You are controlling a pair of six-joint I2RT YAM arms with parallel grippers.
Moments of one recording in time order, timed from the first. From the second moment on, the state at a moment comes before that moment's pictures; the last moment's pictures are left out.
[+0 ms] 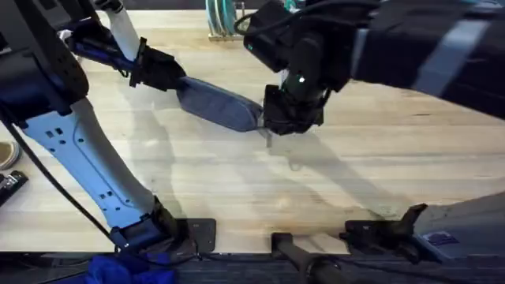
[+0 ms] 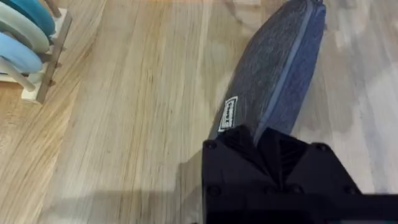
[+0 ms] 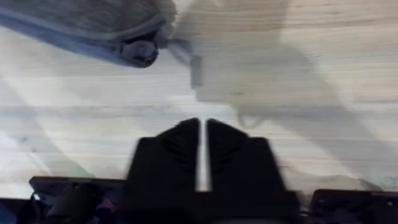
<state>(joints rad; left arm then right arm) 0.40 2.28 1.78 -1.60 0.90 2.06 0.80 1.69 1.40 -1.15 -0.01 0.91</state>
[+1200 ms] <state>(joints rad) 0.40 2.28 1.78 -1.59 0.90 2.06 0.77 1.50 1.40 -1.14 -0.01 0.82</state>
